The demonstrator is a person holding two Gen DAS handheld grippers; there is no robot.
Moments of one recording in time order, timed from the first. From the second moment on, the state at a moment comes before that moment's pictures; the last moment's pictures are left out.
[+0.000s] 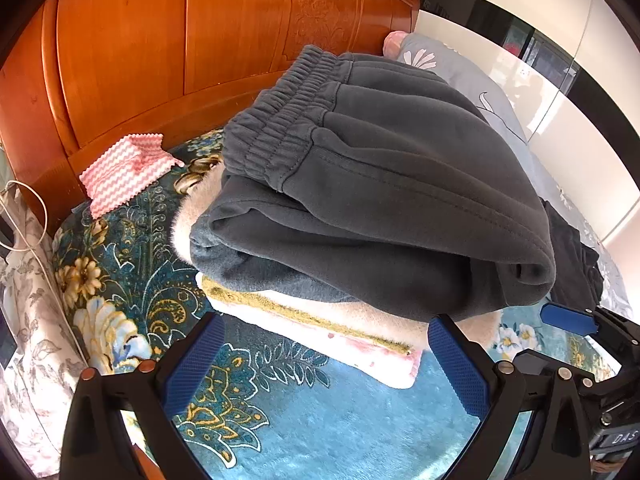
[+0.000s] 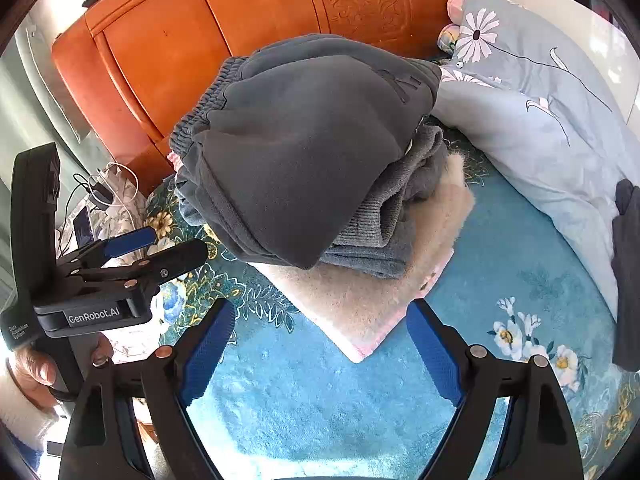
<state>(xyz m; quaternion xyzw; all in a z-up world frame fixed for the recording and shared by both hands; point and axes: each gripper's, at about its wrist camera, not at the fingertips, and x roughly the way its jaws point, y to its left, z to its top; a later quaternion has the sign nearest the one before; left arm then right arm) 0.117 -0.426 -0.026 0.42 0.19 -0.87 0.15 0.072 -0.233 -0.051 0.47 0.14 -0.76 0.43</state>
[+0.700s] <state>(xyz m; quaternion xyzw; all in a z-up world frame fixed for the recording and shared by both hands) 0.121 -0.421 -0.019 0.41 0.15 -0.88 0.19 0.071 -0.244 -0.052 0.48 0.17 -0.75 0.43</state>
